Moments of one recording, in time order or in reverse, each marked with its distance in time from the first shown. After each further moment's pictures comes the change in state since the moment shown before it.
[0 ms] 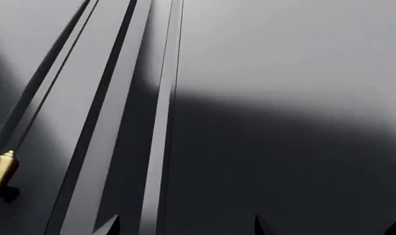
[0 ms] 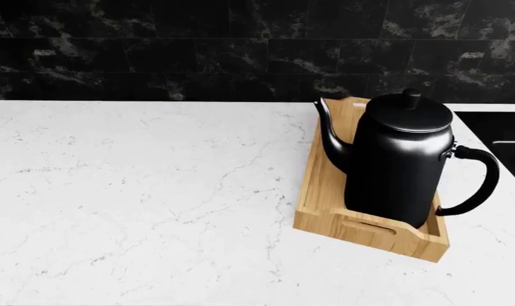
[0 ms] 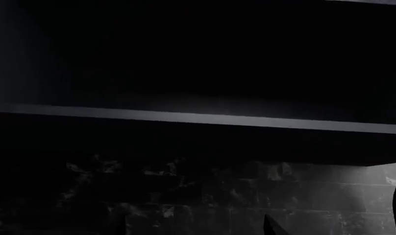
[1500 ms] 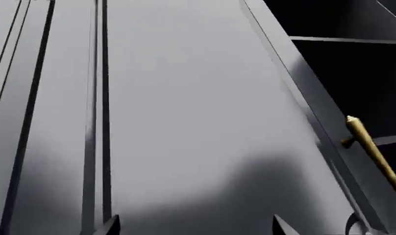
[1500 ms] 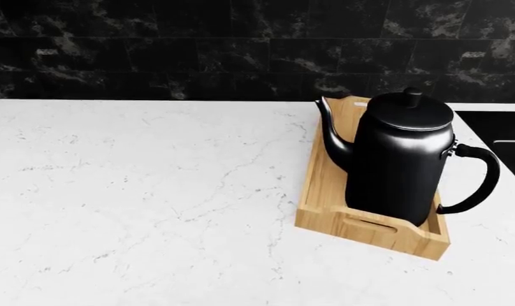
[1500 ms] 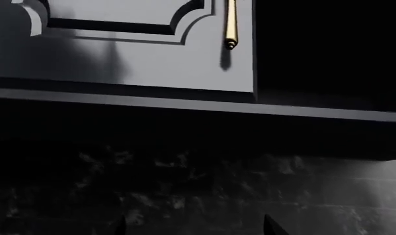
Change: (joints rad) left arm 0.082 0.057 0.008 0.215 0.028 -0.183 0.117; right arm -0.024 -0.105 0.009 0.000 0.006 0.095 0.000
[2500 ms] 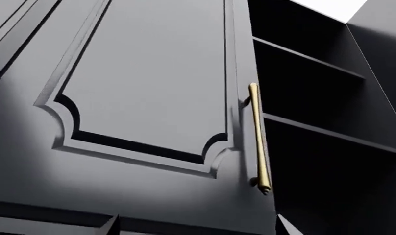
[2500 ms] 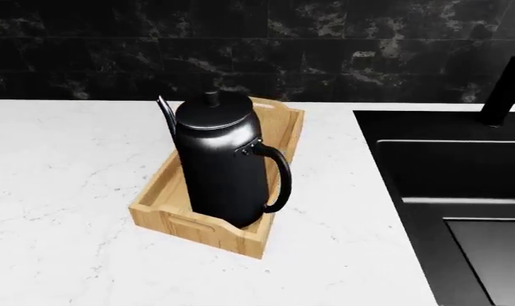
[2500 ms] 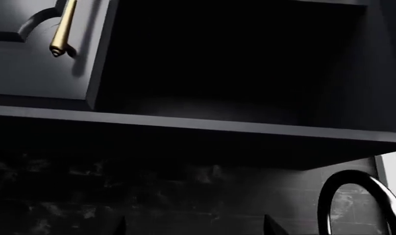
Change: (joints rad) left arm 0.691 -0.495 -0.723 1.047 -1.688 -0.097 -1.207; right arm 0.132 0.056 -0.172 -0.001 -0.090 -0.084 0.000
